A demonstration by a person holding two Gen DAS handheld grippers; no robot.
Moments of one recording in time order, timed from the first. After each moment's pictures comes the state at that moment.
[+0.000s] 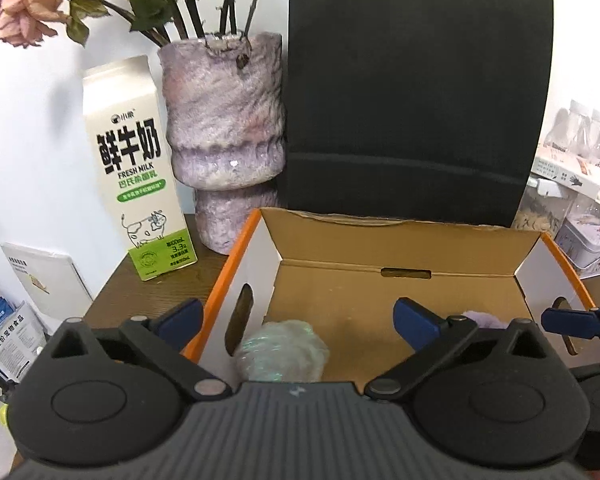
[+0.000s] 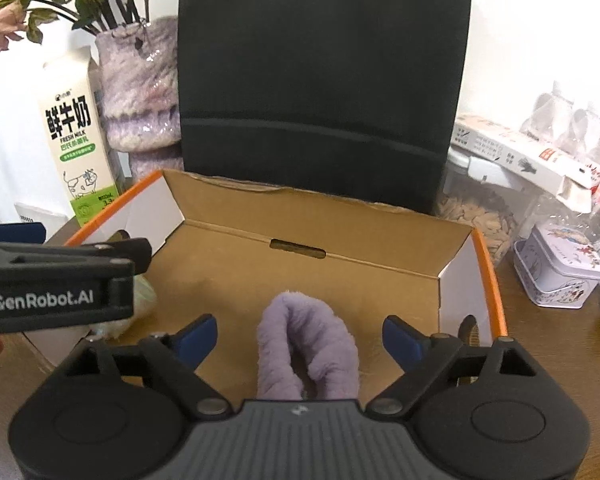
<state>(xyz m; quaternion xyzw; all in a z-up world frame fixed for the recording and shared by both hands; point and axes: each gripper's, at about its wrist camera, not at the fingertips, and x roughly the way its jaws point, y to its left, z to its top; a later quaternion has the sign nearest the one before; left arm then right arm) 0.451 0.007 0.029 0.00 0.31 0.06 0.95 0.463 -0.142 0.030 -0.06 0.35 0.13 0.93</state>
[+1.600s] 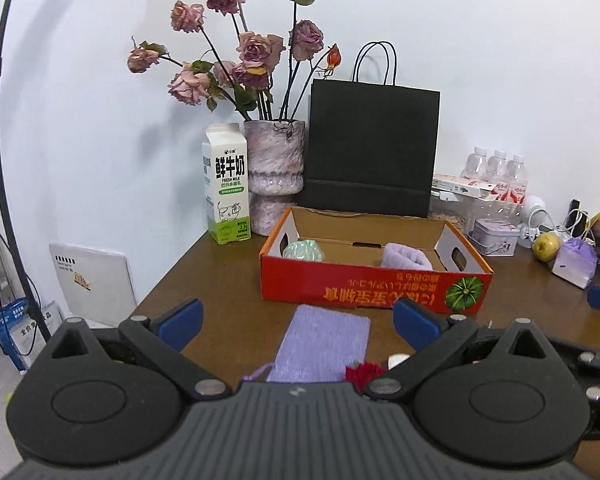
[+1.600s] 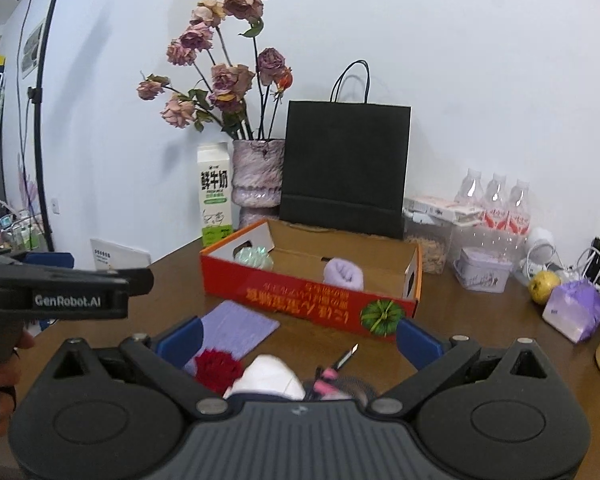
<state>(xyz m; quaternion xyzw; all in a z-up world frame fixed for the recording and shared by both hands) 0.134 0.004 0.053 -0.02 0.19 0.05 0.98 0.132 -0.210 0.080 -0.05 0.19 0.18 0.96</state>
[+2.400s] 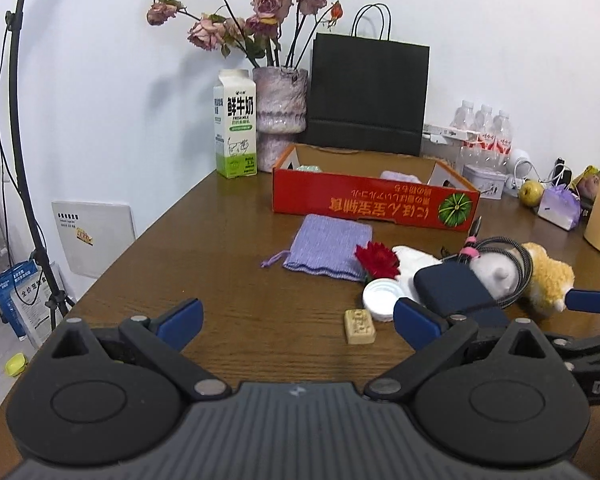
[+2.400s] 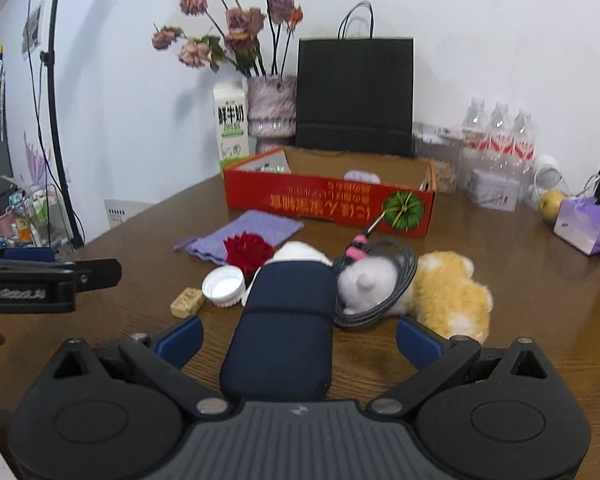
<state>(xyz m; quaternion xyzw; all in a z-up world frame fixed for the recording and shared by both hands) 0.059 0.023 -0.008 -0.03 0.24 0.04 0.97 0.082 -0.209 0.005 -0.04 0.26 0.19 0.95</state>
